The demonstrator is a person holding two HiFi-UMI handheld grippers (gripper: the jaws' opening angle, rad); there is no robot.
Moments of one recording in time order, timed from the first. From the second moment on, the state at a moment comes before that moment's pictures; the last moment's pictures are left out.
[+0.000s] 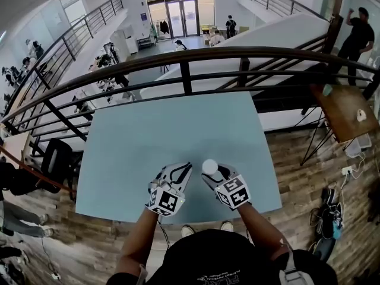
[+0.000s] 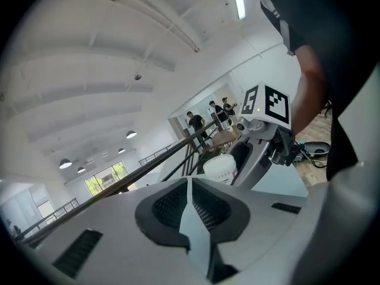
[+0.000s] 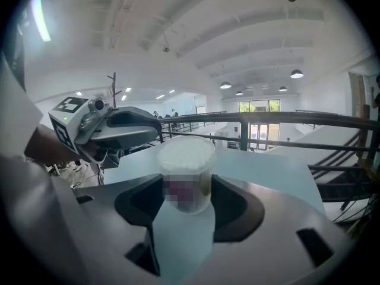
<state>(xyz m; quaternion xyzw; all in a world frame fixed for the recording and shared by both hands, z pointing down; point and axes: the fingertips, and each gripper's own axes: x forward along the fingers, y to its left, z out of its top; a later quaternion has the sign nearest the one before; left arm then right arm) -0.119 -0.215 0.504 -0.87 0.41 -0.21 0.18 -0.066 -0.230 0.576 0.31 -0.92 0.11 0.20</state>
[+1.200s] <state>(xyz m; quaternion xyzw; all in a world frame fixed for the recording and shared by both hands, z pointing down) -0.078 -0.184 0.551 -0.79 0.23 -0.44 0.36 -0.089 -0.206 0.584 0.26 -0.92 -0.02 0.30</state>
